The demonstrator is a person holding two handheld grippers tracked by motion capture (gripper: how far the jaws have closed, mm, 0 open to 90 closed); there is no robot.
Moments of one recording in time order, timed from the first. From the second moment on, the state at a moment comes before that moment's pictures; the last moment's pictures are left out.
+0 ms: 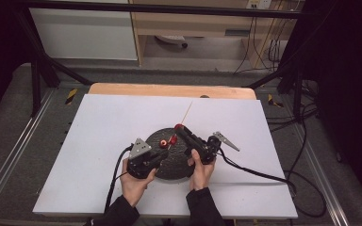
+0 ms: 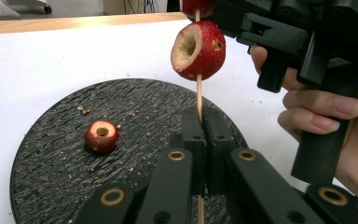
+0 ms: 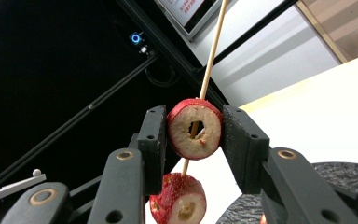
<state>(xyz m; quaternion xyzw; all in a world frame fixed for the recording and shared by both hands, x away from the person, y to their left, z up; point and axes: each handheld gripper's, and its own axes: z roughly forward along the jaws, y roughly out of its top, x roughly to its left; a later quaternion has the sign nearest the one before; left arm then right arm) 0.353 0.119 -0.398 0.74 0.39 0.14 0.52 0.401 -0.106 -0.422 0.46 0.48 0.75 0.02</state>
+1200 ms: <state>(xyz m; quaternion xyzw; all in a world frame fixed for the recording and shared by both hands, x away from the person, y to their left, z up) 0.335 0.210 -0.412 0.78 0.39 0.15 0.47 0.408 -0.132 -0.417 0.44 0.71 0.56 0.06</state>
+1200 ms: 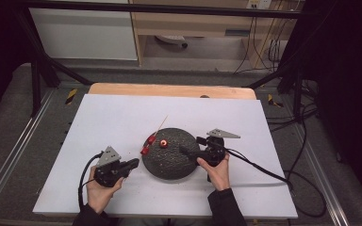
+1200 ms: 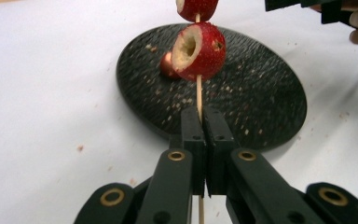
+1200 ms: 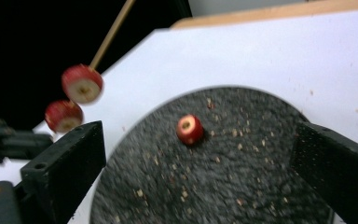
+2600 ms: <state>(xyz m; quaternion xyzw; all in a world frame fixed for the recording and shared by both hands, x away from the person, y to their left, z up) 0.322 0.255 -0.432 0.79 0.40 0.14 0.44 0.464 -0.038 -0.397 0.34 0.88 0.33 0.08</state>
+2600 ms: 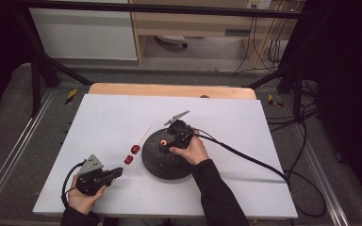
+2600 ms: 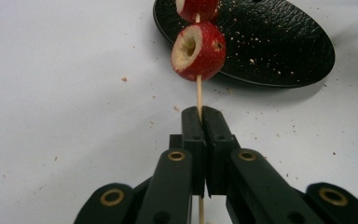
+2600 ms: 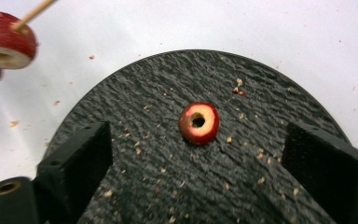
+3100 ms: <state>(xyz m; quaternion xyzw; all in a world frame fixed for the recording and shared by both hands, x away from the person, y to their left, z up) 0.324 0.255 -0.433 0.79 0.40 0.14 0.44 0.488 -0.025 -0.413 0.34 0.89 0.29 0.06</state>
